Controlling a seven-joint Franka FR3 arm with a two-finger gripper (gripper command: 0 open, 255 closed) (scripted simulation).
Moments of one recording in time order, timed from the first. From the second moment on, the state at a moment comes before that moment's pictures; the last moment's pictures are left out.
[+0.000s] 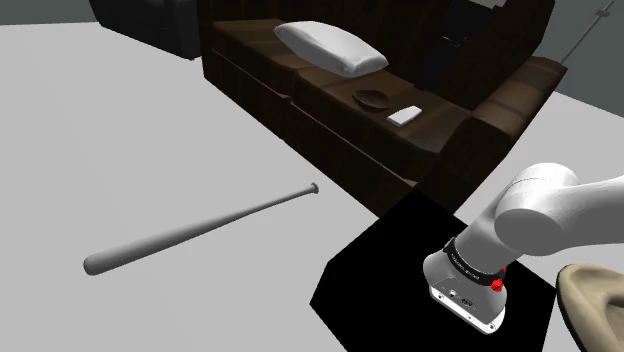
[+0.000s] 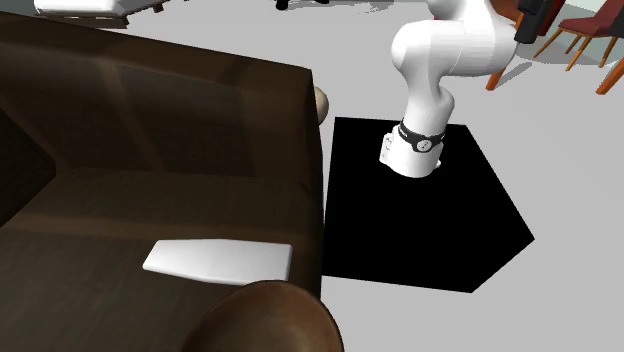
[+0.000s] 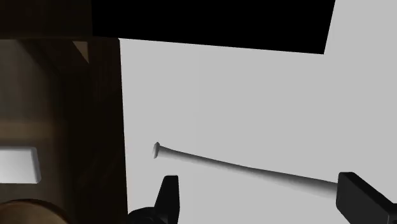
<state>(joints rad) 0.01 -0.82 -0.06 -2.38 0.03 1.62 -0.14</state>
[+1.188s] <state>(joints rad) 0.08 -0.74 -0.54 -2.46 -0.30 1.80 -0.98</state>
